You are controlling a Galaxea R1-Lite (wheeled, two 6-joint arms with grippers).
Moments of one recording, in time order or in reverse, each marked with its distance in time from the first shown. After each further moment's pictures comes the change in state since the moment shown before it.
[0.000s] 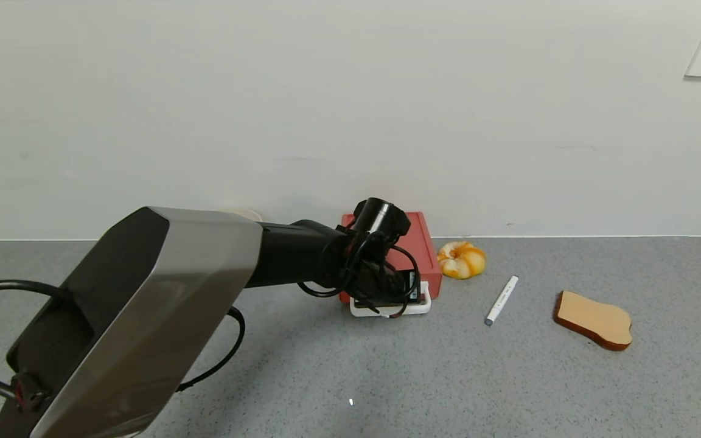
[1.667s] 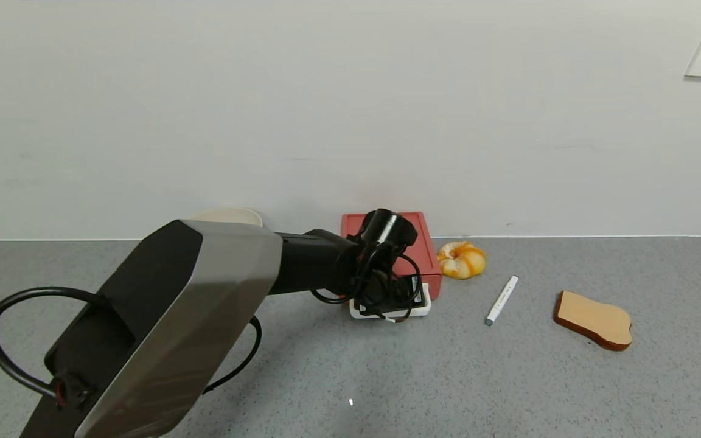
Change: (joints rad) left arm -0.016 0.057 -0.044 0.025 0.039 -0.130; right arm 0.000 0.000 0.000 0.001 0.000 0.000
